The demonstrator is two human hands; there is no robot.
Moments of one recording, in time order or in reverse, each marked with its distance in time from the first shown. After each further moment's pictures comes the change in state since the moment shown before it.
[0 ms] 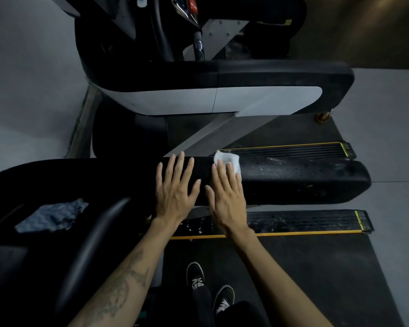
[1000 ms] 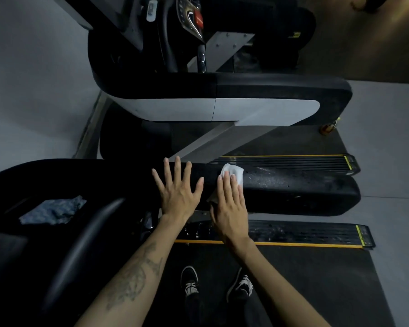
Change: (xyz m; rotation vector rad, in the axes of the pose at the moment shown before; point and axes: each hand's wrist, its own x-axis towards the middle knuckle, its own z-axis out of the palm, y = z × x) left_hand 0.021 0.052 -0.012 0.074 -0.200 -0.255; right_hand -0.016 0.041 -0.012 -0.204 -0.067 -0.048
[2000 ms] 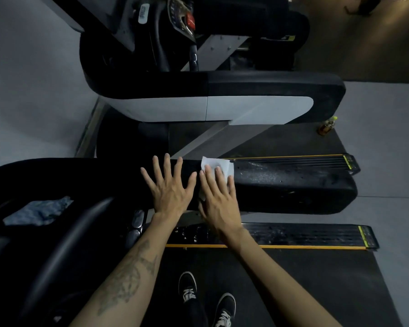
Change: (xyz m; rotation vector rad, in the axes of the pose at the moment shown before) left_hand -0.003 0.010 0.007 -0.017 0.009 -0.059; right_hand 0.010 0.007 -0.001 -0.003 -0.002 -0.170
